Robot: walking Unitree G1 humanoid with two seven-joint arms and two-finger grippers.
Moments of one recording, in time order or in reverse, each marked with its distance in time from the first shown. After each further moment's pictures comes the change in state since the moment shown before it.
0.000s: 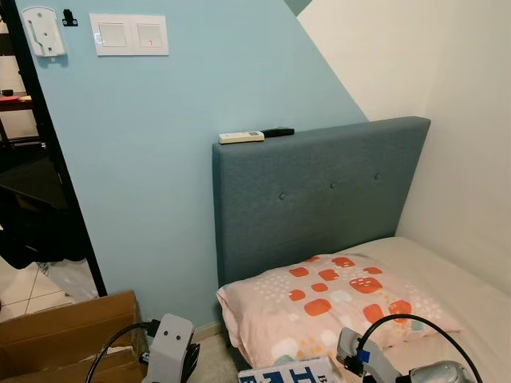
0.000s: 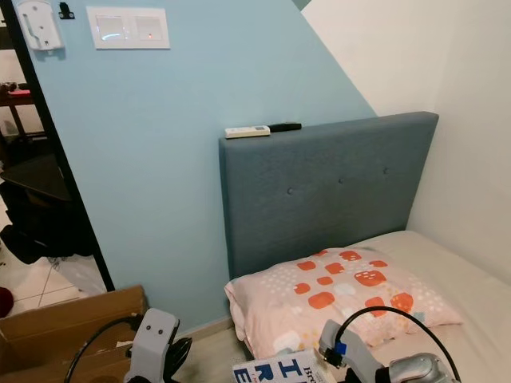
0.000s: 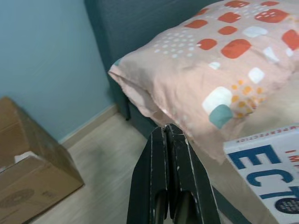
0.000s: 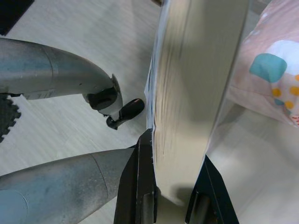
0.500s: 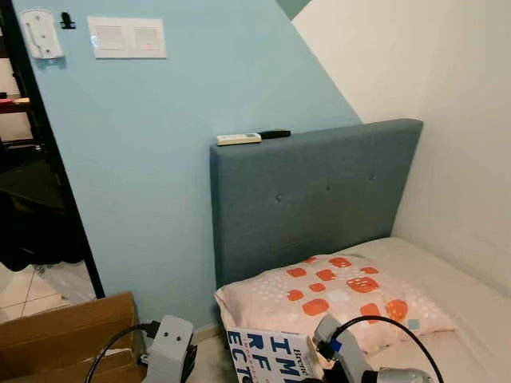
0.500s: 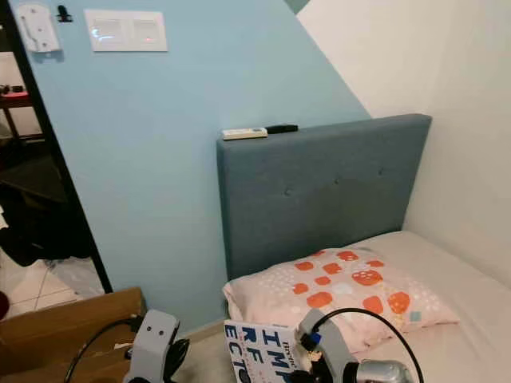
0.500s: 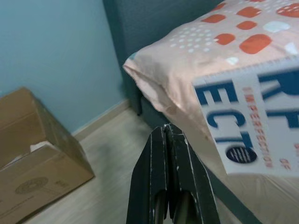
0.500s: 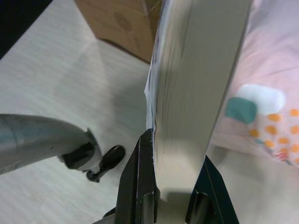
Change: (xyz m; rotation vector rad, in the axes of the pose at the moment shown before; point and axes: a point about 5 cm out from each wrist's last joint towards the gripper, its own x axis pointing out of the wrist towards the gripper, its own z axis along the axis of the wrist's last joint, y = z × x) left arm -0.001 0.004 -0.004 0.009 0.023 0.067; right arm 0.042 0.005 0.011 0.076 -0.182 -0.167
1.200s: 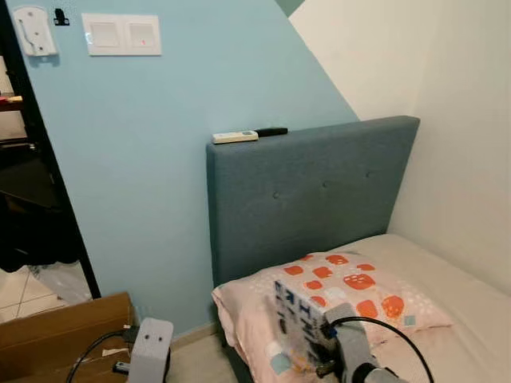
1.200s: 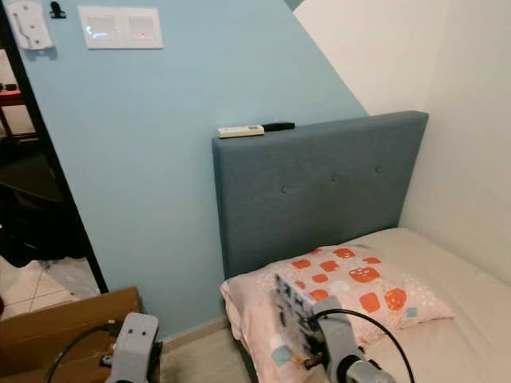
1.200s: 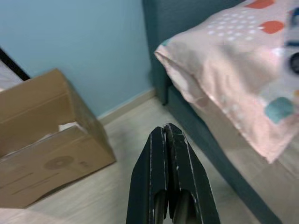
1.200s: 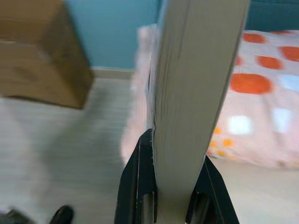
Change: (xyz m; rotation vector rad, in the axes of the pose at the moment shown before) left arm -0.002 0.015 -0.009 -0.004 0.045 0.171; right arm 0.018 -0.013 0.006 0.071 -0.170 -0.427
